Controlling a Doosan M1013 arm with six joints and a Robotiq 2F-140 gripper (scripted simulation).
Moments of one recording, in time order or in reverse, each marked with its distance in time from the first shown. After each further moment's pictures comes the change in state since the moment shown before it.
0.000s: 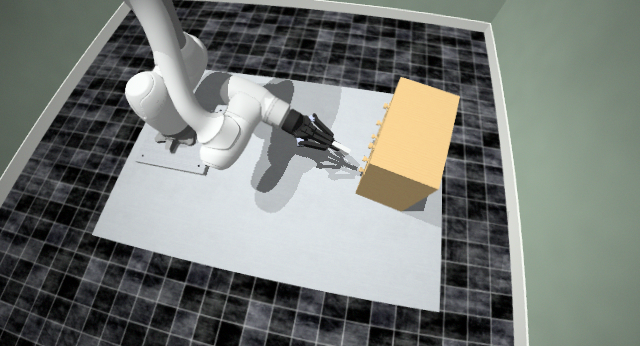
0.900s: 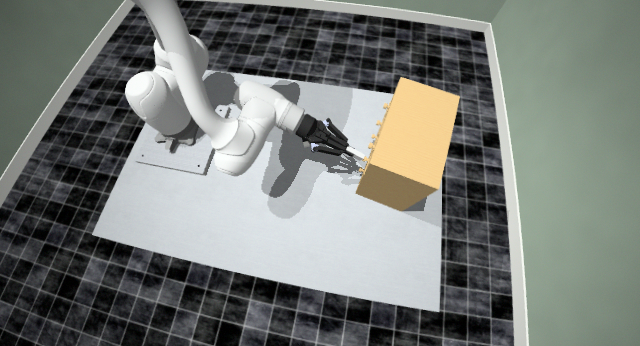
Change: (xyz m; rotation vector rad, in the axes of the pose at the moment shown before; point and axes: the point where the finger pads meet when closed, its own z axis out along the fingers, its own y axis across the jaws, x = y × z) arm 0.017 0.000 0.047 0.000 0.000 0.000
